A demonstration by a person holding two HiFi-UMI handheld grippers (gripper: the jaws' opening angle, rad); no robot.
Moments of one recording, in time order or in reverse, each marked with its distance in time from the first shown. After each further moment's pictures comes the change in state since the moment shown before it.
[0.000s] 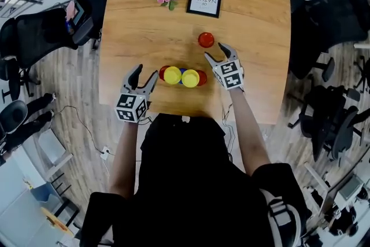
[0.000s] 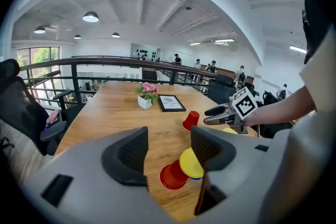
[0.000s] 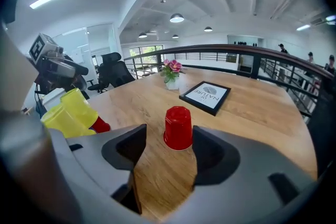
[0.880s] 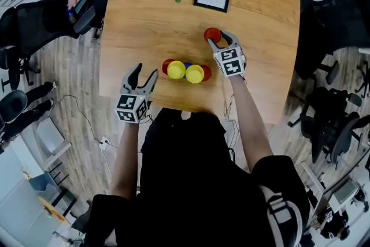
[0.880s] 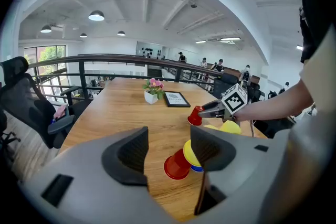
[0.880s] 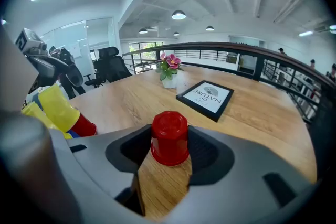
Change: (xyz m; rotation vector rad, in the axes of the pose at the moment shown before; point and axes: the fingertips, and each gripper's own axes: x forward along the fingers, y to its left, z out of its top) left arm -0.015 0.009 -0.020 -0.031 0.020 0.056; right arm 0.038 -0.012 0.009 -0.032 0.037 -0.026
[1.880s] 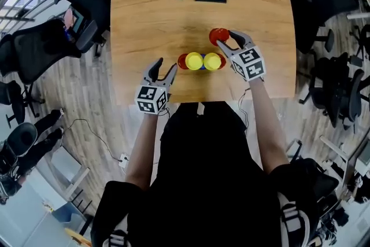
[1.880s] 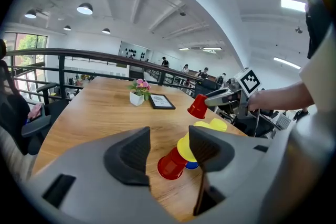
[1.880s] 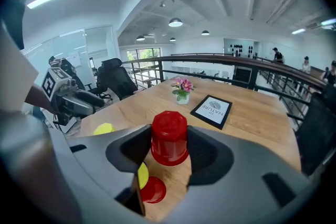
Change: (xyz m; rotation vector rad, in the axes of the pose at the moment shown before) left arm 0.002 0.007 -0.007 0.007 -0.046 -0.250; right arm -0.096 0.070 0.056 0.047 -0.044 -0.023
